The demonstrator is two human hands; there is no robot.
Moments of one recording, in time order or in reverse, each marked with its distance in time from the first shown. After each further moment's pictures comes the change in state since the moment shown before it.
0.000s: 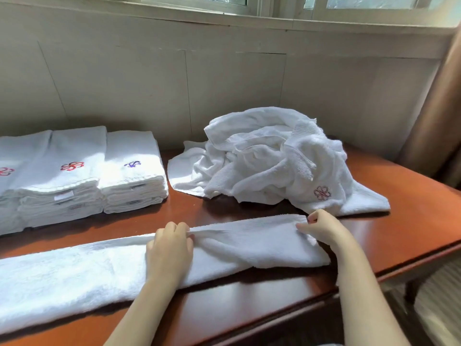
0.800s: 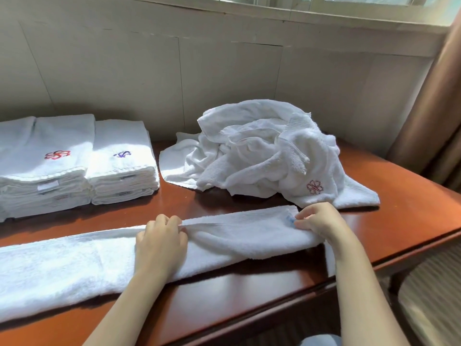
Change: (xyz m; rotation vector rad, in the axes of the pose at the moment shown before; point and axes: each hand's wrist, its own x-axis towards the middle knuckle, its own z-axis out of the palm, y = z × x) left_hand 0.000 -0.001 0.008 -0.020 0.070 0.028; right_hand -0.004 0.006 -0.007 0.135 0.053 -0.086
